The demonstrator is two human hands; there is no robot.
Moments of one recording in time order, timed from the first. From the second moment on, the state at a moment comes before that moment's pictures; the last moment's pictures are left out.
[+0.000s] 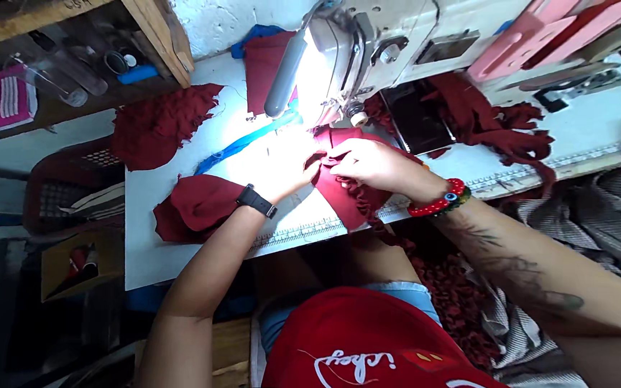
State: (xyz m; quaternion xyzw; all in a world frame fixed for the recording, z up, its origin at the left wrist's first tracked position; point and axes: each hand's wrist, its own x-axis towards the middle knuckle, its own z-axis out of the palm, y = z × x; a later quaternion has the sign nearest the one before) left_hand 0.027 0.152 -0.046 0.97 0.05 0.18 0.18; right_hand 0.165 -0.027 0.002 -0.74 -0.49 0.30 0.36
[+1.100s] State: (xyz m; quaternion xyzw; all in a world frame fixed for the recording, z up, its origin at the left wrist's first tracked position) left_hand 0.013 0.152 -0.034 0.97 0.02 0.18 0.16; right_hand 0.125 -0.020 -0.028 -0.77 -0.62 -0.04 0.16
